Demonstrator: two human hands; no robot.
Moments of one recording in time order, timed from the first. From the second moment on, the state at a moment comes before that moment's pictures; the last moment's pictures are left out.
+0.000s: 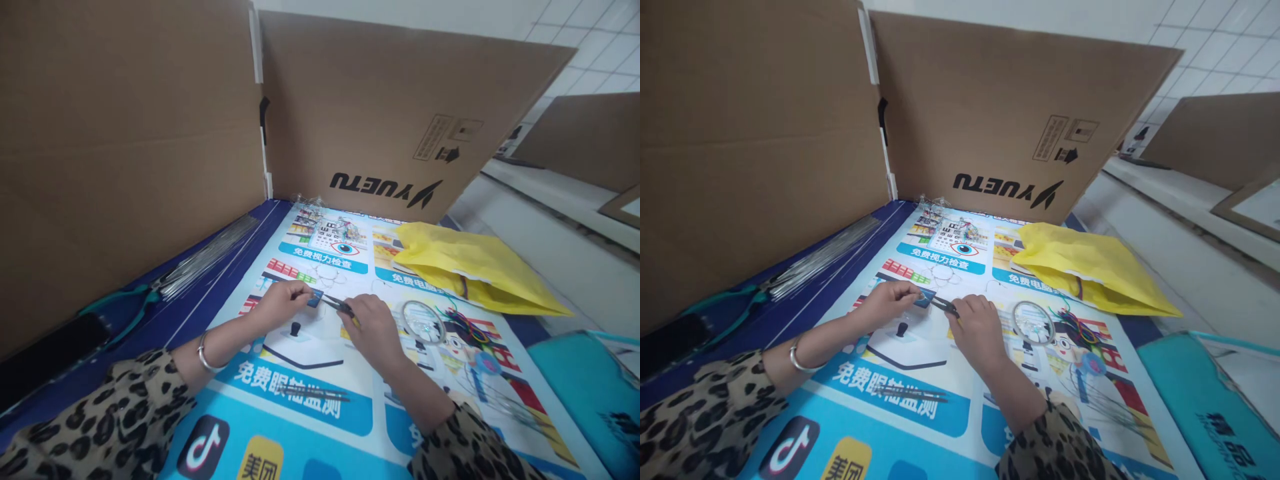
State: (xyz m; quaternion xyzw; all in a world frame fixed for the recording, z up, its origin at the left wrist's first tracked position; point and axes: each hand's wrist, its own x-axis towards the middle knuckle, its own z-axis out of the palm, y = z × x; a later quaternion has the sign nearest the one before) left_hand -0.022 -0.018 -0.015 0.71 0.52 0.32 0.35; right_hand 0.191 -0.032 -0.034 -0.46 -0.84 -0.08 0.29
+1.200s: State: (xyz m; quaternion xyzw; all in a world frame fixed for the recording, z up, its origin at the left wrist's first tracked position) left_hand -0.019 -0.026 -0.010 0.79 0.47 0.28 0.27; right_hand 0.189 -0.039 -0.023 -0.45 -0.86 -0.14 0.20
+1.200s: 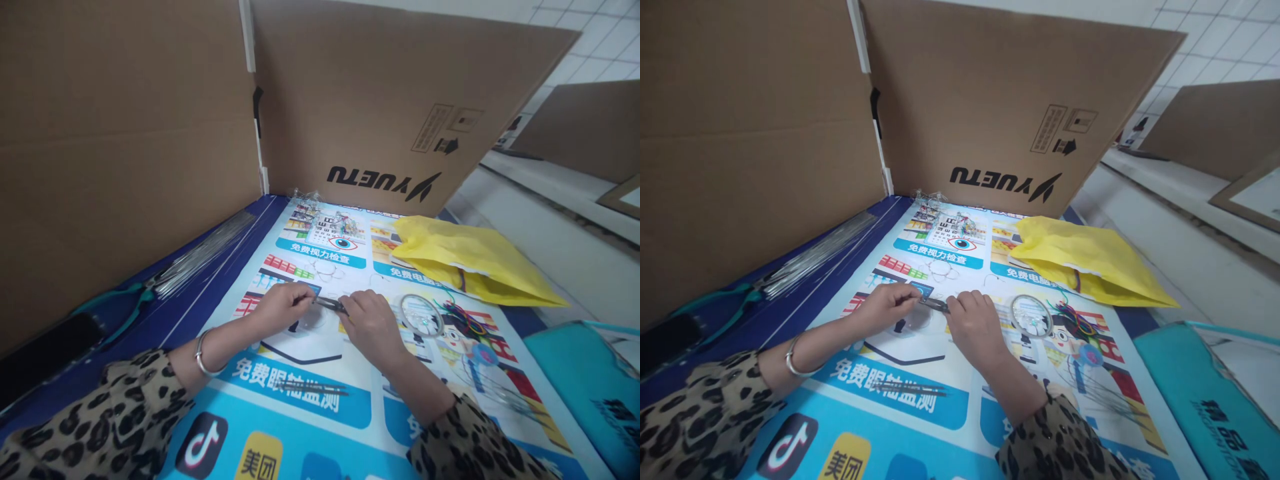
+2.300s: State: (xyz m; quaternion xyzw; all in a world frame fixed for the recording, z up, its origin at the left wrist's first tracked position) left_hand -0.018 -0.026 -0.009 0.73 0.46 0.29 0.41; right_hand 0.188 -0.042 -0.023 -0.44 -0.86 -0.15 0.23
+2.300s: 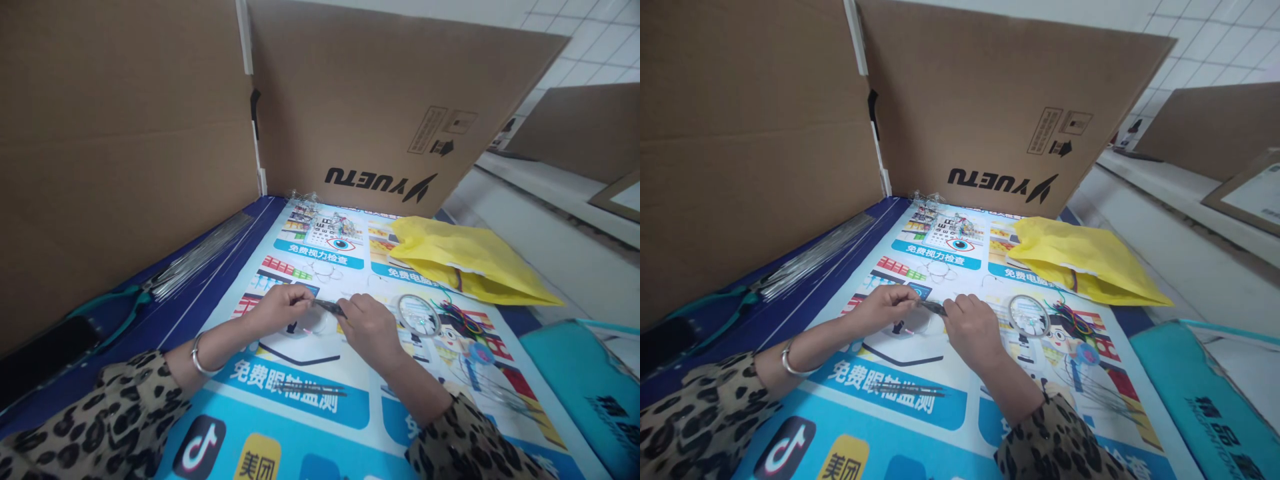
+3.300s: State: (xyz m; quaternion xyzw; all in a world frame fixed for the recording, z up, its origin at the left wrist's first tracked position) left_hand -0.018 -0.031 -0.012 0.81 0.45 0.30 0.21; right_hand 0.194 -0.038 -0.024 -0.43 -0.86 -0.10 0.24
